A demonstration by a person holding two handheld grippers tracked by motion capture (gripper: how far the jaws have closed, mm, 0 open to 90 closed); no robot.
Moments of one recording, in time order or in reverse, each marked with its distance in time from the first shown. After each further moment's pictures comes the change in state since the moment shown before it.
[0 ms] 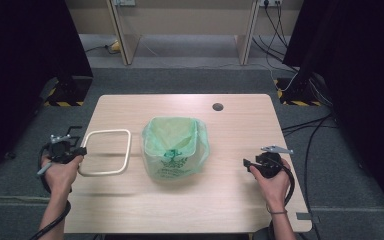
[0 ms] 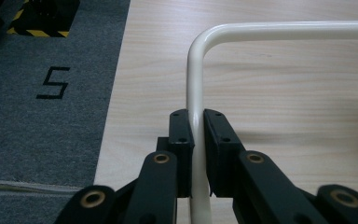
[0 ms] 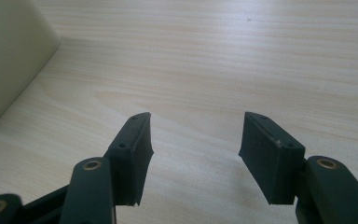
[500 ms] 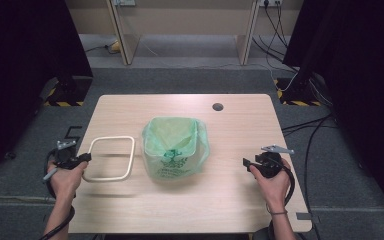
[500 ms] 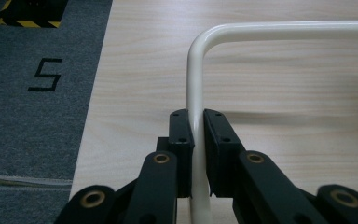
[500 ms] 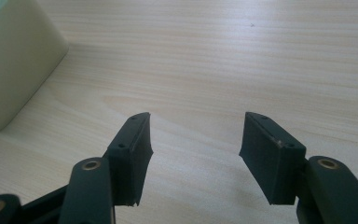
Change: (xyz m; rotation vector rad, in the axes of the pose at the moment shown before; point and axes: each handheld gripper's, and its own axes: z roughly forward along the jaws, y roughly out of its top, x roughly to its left) left arm -0.005 -0.020 0.012 0.027 -0.018 0.009; right arm 0.002 0.002 -0.003 -0.012 0.012 0.007
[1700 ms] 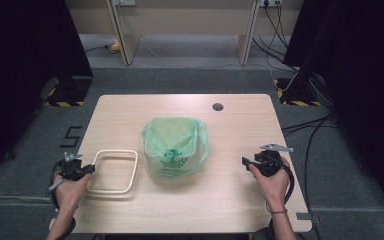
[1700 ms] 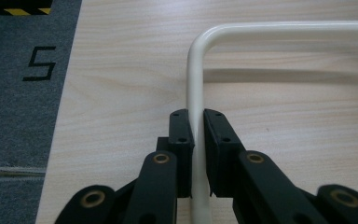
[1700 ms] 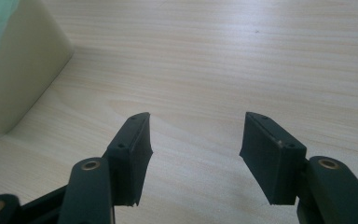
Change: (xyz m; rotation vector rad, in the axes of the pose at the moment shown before) left arm 0.001 -0.038 0.014 0.058 -0.008 0.057; right arm 0.003 0.006 -0.001 0.003 0.006 -0.013
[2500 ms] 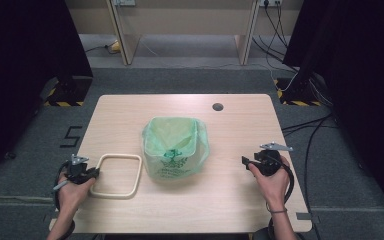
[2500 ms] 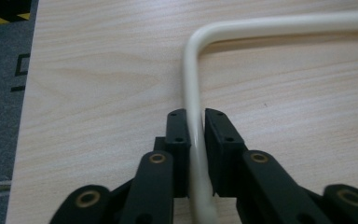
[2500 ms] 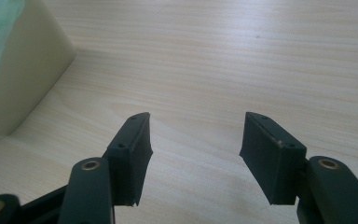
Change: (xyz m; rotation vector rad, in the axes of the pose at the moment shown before) left arm -0.004 -0.012 0.016 0.032 -0.039 0.110; right arm 0.002 0.003 -0.001 -0.004 -0.002 -0.009
